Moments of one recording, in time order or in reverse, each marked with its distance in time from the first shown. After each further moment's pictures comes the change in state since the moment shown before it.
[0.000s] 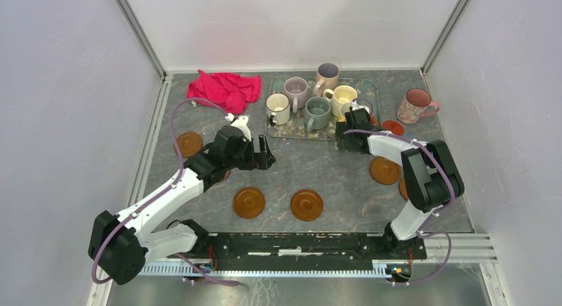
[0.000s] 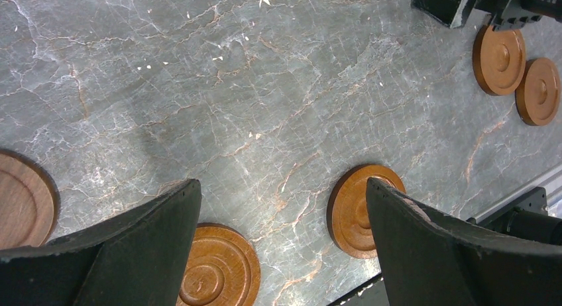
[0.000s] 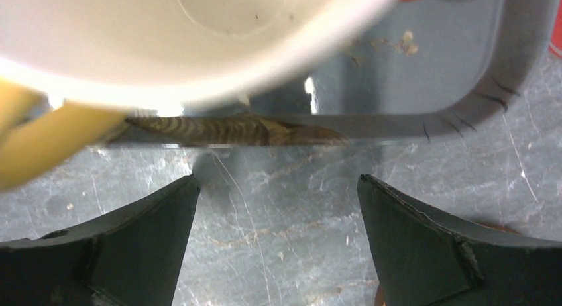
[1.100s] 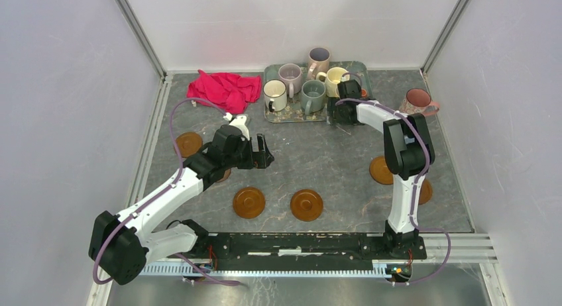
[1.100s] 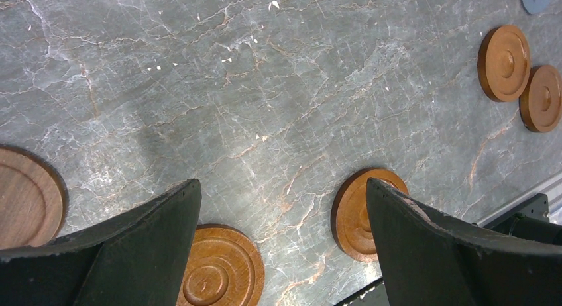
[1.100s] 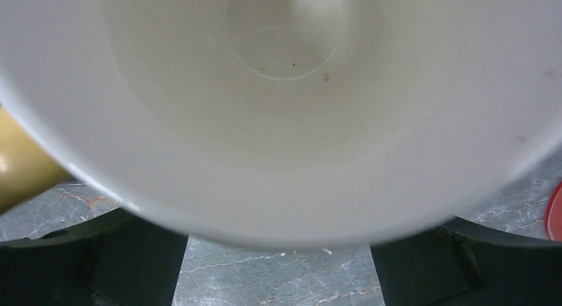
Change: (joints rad) left arm 0.019 0.003 0.000 -0.003 0.000 0.000; right arm -0.053 0.407 0.558 -0.158 -0.081 -0.068
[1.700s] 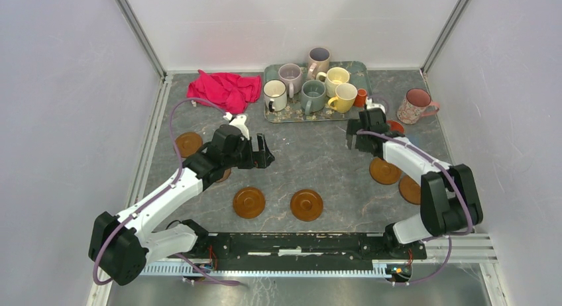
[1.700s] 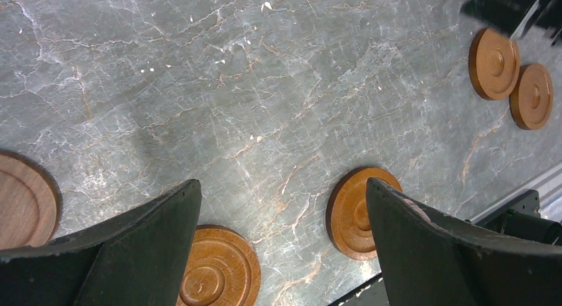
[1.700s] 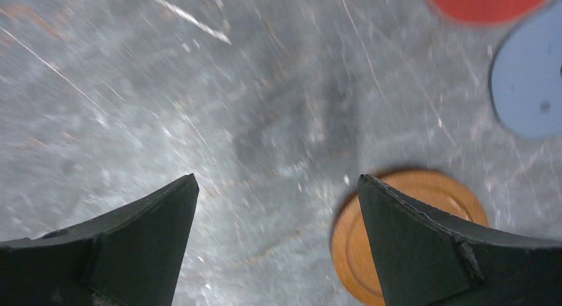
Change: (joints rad) left arm 0.005 -0.003 0.000 0.006 0.023 0.000; right arm -0.005 -0.579 -0.551 0.054 0.065 0.069
